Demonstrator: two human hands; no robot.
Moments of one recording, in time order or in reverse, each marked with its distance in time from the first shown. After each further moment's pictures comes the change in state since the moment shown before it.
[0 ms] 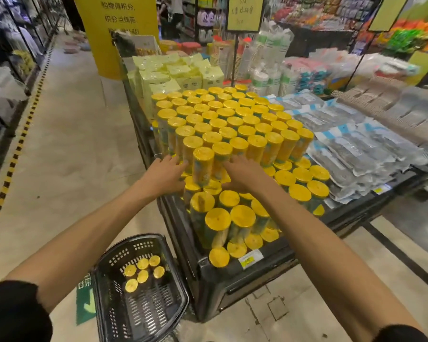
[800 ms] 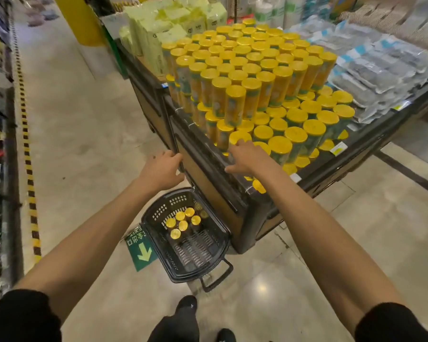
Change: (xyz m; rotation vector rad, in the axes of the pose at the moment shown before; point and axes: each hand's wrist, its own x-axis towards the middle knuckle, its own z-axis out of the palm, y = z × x) left_hand -0.169 -0.081 0.061 -0.095 -0.122 0.002; right_hand -0.074 -0.173 0.044 0.216 -0.132 0.164
